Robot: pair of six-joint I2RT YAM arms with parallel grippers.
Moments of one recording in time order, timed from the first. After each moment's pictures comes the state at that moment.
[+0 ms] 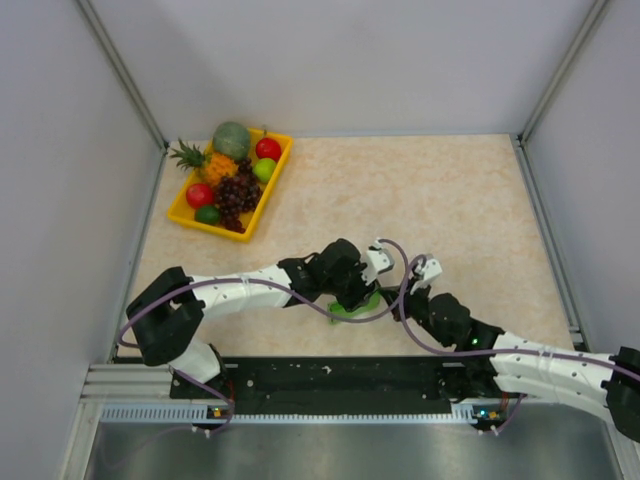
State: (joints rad) left arm -1.02 1.56 0.94 -0.13 0.16 0.04; right arm 1.00 0.74 0.10 0.40 0.34 0.42
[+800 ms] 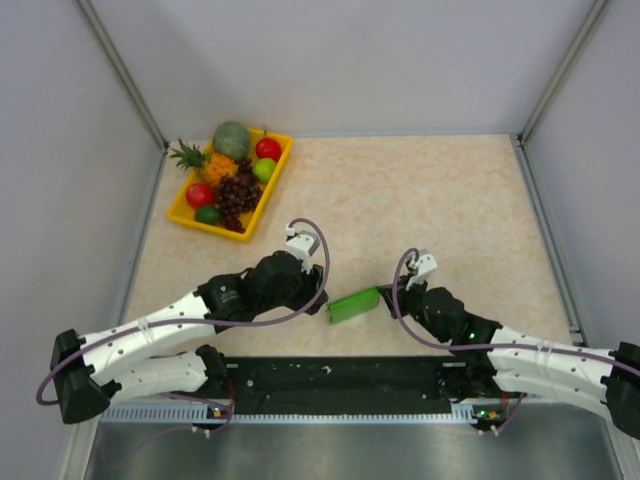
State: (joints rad) left arm -1.01 0.98 0.80 -0.44 -0.13 -0.49; right arm 1.00 0.78 0.18 0.30 0.35 0.42
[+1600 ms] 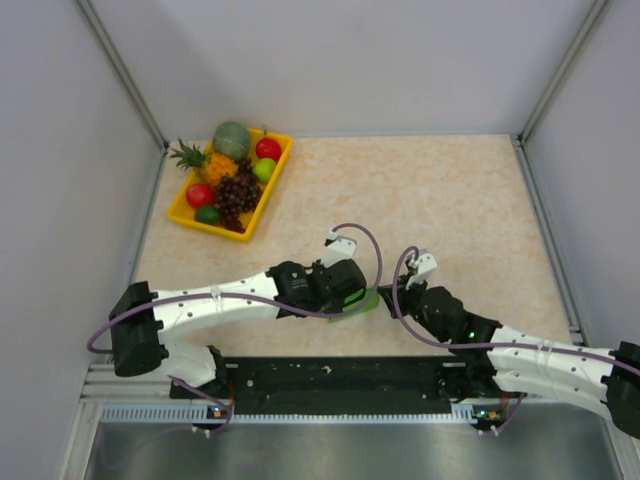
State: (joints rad) left arm -1.20 1.42 1.12 -0.75 -0.44 -0.76; right arm 1.00 0.78 0.19 0.28 0.35 0.45
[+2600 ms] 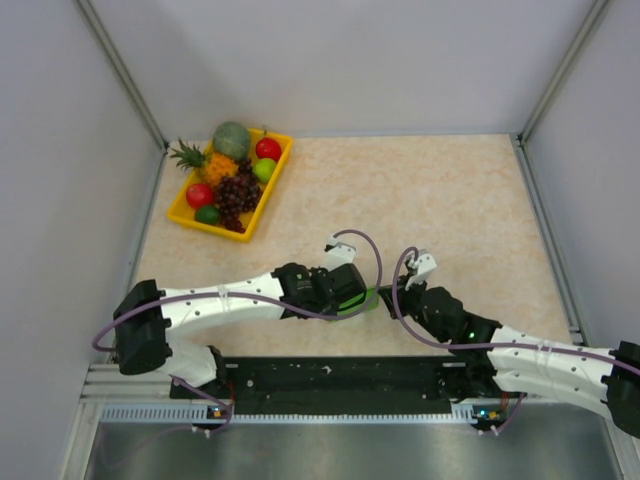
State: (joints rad) left arm -1.20 1.45 1.10 -0.82 -0.42 -0.76; right arm 1.01 0.78 0.19 0.27 0.35 0.45
